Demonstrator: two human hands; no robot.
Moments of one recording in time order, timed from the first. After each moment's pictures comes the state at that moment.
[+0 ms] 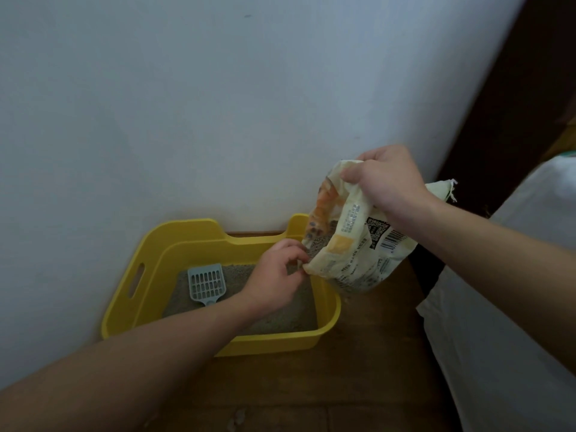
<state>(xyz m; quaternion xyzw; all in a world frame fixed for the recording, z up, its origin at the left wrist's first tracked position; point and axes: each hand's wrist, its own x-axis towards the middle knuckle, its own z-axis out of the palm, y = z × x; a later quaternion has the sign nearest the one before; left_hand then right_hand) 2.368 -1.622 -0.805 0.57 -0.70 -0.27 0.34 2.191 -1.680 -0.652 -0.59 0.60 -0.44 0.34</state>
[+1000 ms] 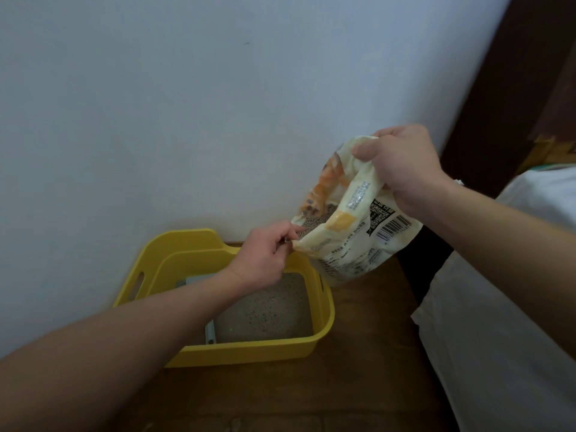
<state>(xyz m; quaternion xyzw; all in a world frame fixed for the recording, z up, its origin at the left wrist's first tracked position) 2.380 -1.637 -0.754 0.51 -0.72 -0.26 0.38 2.176 -1.673 -0.607 -0.56 0.54 -0.51 0.36</state>
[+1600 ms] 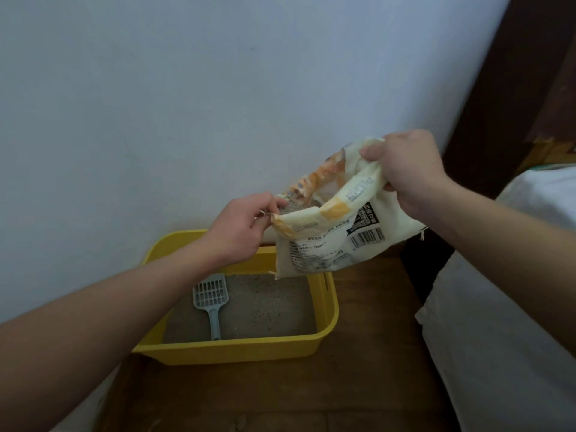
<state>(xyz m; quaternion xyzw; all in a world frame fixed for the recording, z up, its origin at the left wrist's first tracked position) 2.417 -1.635 -0.700 0.52 -0.76 -0.17 0.36 2.171 -1.672 -0.611 -0.53 0.53 -0.53 0.39</state>
